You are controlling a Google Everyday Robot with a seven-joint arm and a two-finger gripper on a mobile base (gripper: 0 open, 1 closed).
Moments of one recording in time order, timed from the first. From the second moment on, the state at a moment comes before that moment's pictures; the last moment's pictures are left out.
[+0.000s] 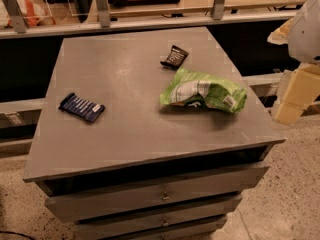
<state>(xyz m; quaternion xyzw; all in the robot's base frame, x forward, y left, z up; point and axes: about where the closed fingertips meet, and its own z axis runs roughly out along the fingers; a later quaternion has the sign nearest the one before) 0.438 -0.214 0.987 -0.60 0.78 -0.05 0.18</state>
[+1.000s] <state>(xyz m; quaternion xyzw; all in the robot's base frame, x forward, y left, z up) 0.429 -0.169 0.973 -0.61 0.76 0.01 0.20</state>
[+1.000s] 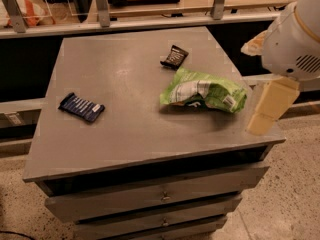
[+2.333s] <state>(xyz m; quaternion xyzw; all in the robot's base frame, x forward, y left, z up) 0.446 -0.032 0.917 -0.54 0.76 0.09 0.35</state>
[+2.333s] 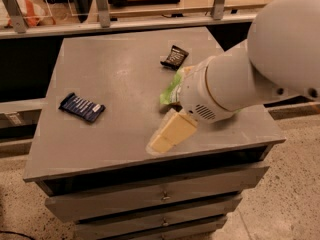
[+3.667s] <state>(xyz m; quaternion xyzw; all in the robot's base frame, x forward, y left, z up) 0.466 0.052 0.891 -0.50 0.75 0.17 0.39</state>
